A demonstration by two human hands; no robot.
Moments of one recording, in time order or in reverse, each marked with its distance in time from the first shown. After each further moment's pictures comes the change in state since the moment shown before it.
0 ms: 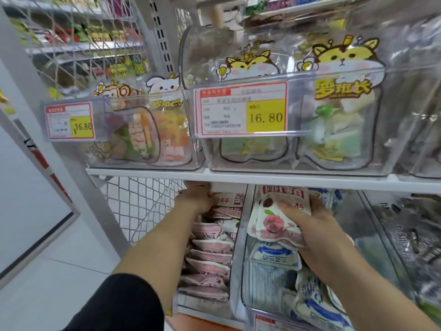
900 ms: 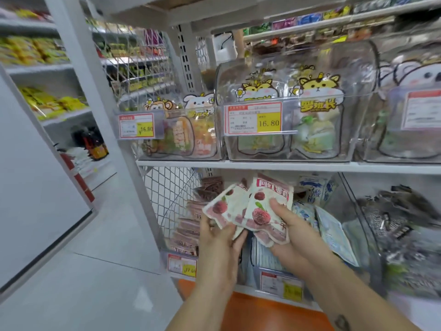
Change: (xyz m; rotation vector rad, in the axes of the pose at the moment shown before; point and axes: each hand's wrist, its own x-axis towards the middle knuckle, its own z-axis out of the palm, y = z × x) left_hand -0.233 0.055 0.012 -2.134 0.253 -0.020; right_hand -0.084 -0.015 0.040 0.561 -0.271 0.295
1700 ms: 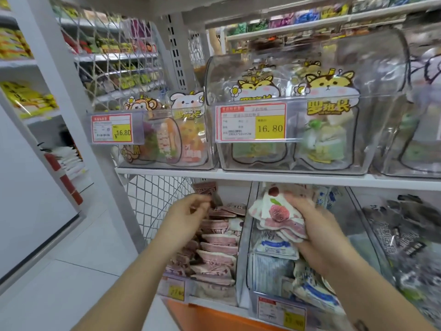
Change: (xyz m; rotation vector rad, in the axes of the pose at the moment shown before) left_hand 0.102 0.051 -0.027 1.305 -0.209 0.325; right_hand 0.022 -0.040 -0.016 -0.414 0.277 -0.234
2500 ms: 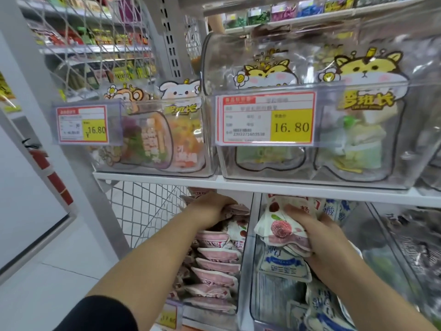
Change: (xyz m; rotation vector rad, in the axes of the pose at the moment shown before) left_hand 0.103 -0.018 0.052 0.663 -0.445 0.240; right_hand 0.061 0.029 -0.011 -0.093 0.065 -0.055
